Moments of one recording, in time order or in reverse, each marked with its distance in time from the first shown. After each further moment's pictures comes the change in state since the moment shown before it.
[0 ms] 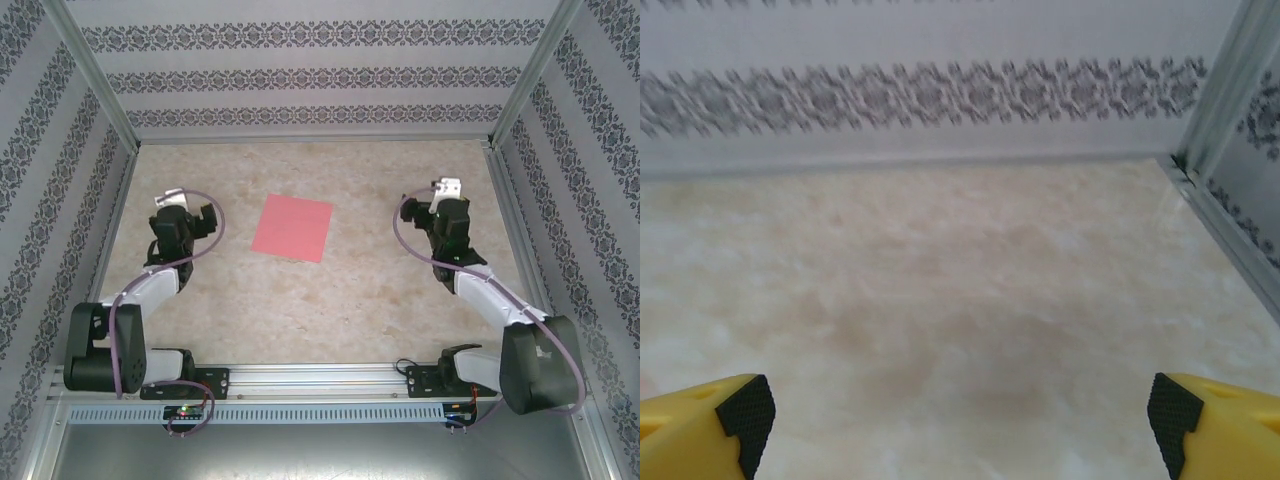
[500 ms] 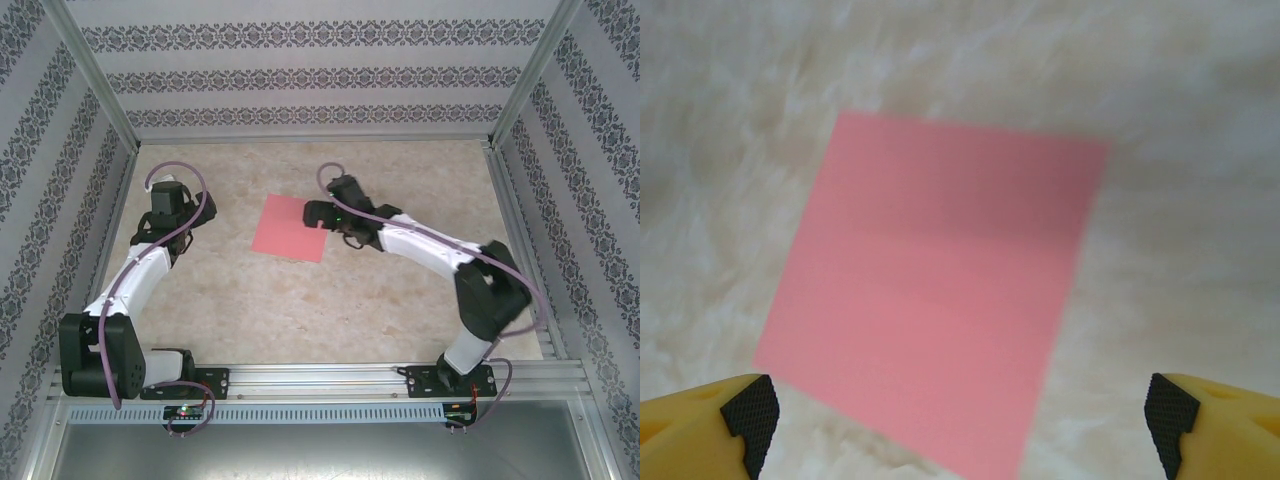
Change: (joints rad) left arm 0.000 -0.008 0.273 -0.535 0.083 -0.241; right arm 0.495 0.541 0.616 -0.575 -0.154 0.538
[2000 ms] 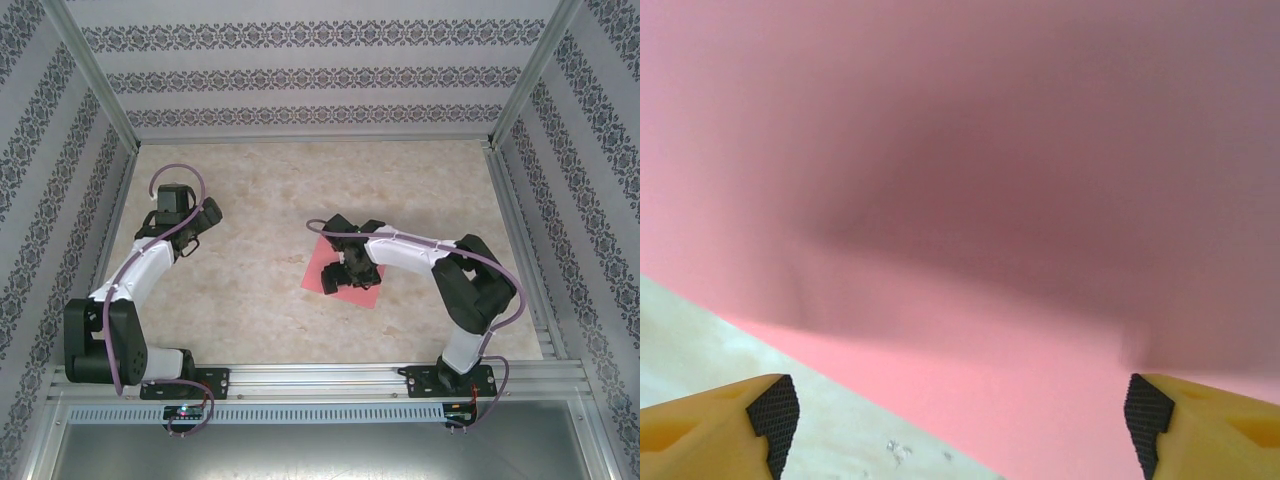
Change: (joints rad) left arm 0.000 0.073 0.010 -0.069 0.065 -0.130; right arm 0.045 0.013 -0.106 -0.508 -0.128 -0.152
